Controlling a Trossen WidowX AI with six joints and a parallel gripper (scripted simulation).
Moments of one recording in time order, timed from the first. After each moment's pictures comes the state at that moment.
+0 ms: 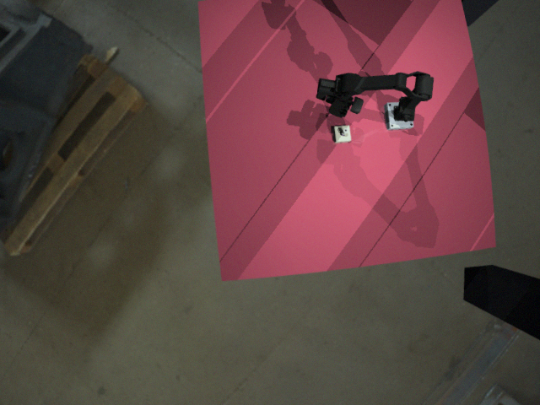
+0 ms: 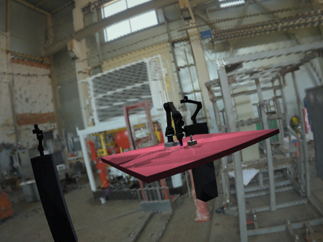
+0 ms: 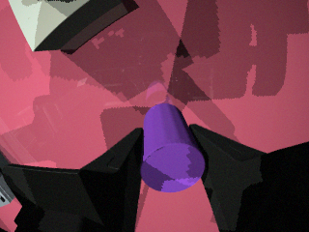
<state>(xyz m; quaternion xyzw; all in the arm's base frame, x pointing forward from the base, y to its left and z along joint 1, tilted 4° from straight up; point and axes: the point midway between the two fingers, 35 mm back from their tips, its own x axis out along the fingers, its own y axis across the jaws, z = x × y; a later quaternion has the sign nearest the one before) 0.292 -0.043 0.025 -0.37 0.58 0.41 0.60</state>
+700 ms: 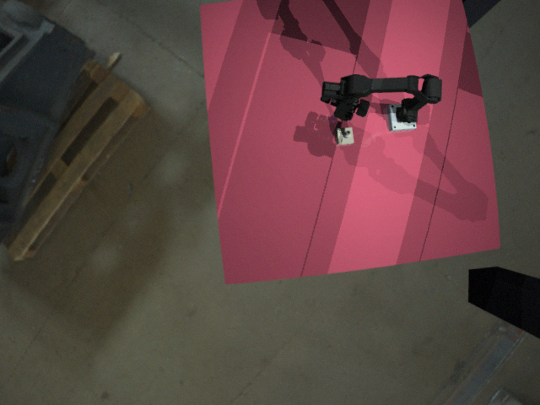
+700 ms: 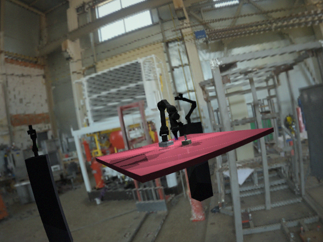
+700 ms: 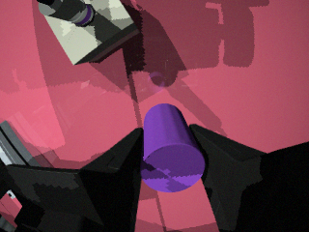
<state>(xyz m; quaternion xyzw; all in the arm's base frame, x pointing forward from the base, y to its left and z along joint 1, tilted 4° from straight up) 0.291 -0.028 0.073 -0.37 0.58 0.41 0.60</state>
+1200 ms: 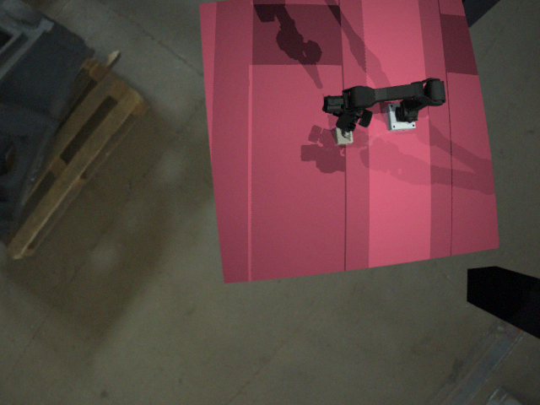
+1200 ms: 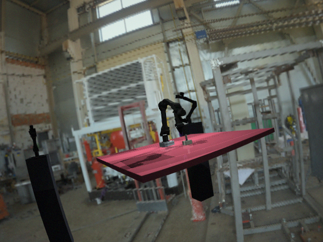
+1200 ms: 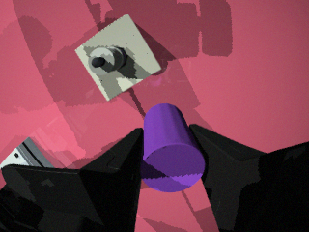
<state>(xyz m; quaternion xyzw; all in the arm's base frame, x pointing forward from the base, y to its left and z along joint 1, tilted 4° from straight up) 0.288 0.020 0.099 -0.37 0.58 0.41 0.60</state>
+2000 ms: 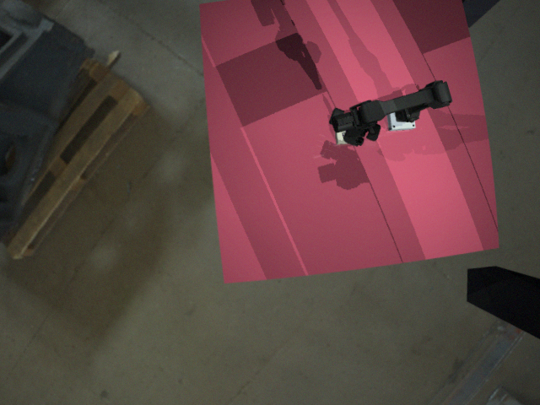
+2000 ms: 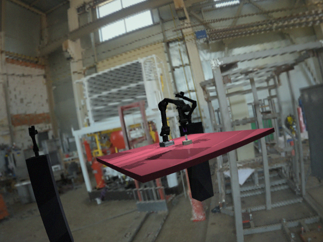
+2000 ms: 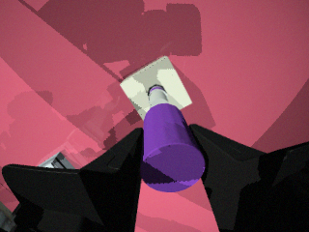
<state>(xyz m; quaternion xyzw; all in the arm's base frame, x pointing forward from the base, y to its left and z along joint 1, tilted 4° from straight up) 0.270 0.076 0.131 -0.37 0.57 0.41 0.60</state>
